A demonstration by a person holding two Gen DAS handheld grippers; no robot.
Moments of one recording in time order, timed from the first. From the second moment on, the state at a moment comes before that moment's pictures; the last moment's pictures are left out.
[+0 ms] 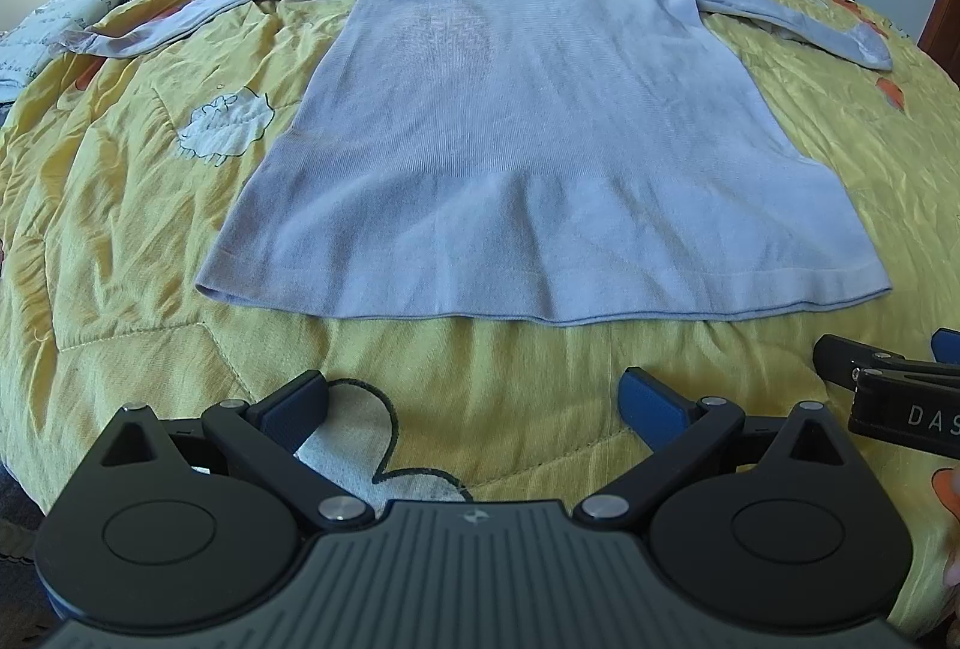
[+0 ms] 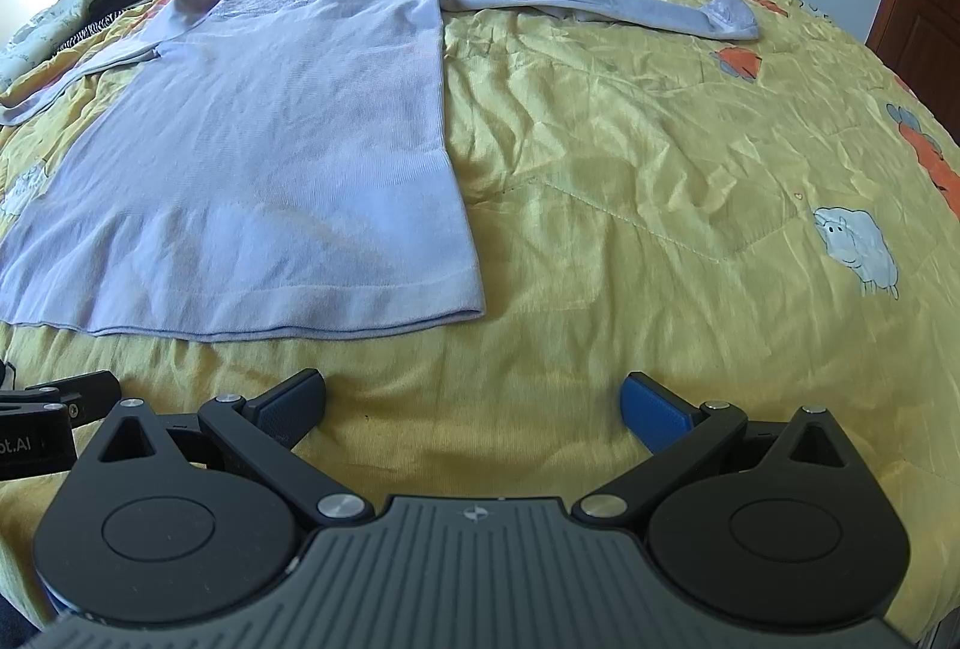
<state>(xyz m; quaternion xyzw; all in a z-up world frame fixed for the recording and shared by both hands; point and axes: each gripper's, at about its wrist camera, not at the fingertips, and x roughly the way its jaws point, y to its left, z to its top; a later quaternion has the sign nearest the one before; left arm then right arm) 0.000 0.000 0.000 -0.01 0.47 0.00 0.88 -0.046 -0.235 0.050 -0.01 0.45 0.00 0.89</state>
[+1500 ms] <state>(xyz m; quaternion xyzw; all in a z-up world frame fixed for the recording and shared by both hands) 0.081 0.023 0.052 -0.07 0.39 0.11 0.91 0.251 -0.599 0.032 0.53 0.27 -0.06 0.80</state>
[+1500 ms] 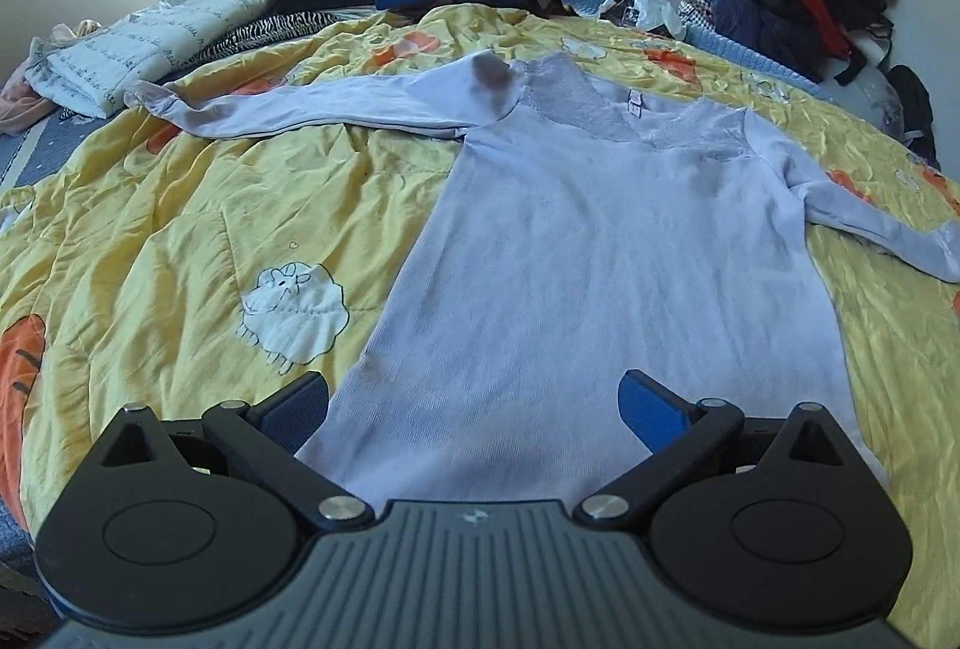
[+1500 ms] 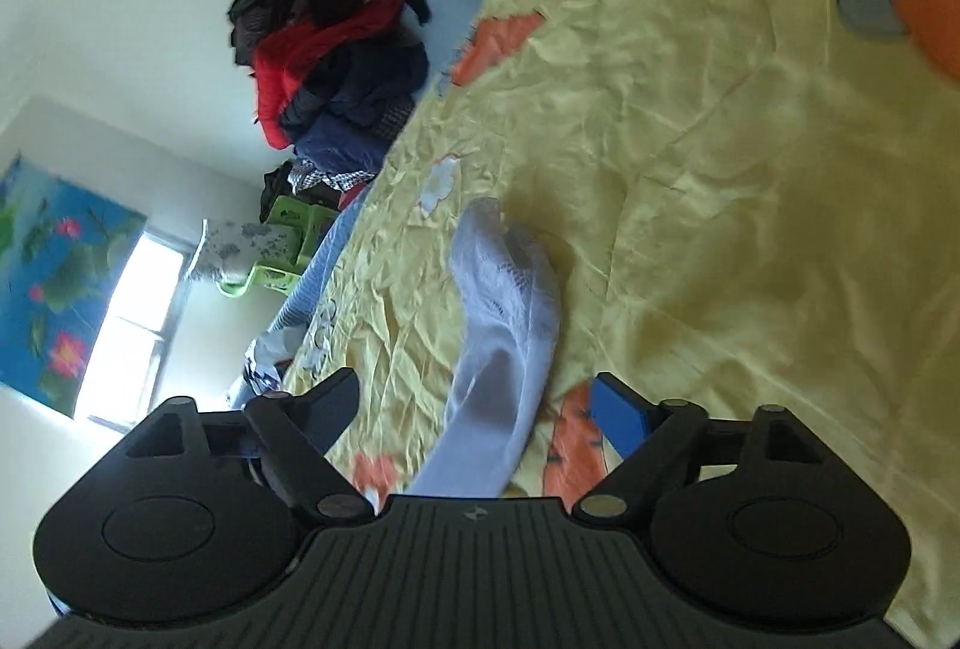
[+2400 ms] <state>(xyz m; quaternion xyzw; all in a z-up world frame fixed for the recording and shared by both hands) 0.117 0.091 0.065 -0.31 0.34 0.00 0.89 0.286 -0.463 0.105 0.32 0.23 0.08 0.92</state>
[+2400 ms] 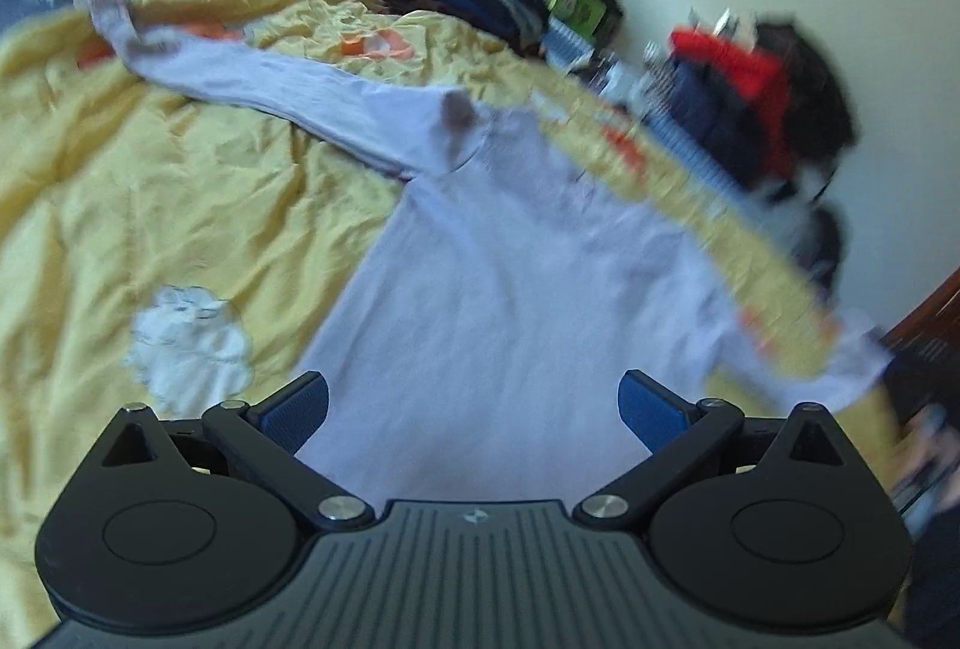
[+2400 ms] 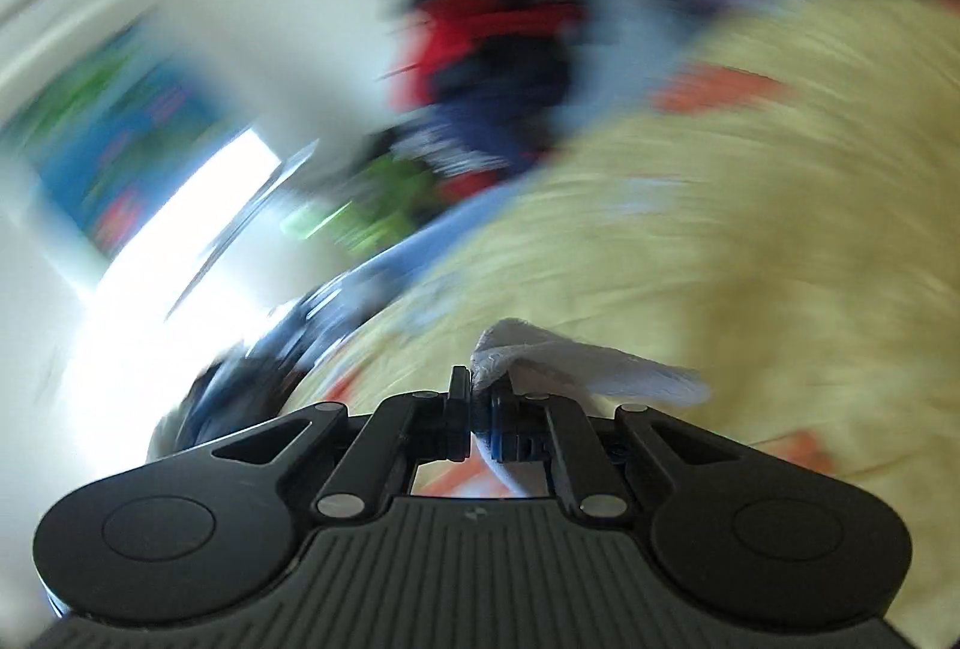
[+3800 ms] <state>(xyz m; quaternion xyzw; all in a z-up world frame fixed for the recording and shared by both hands) 0.132 0.118 -0.022 -0.45 0.42 -0.02 0.79 0.120 -0.215 0.041 0.14 0.39 0.38 0.83</state>
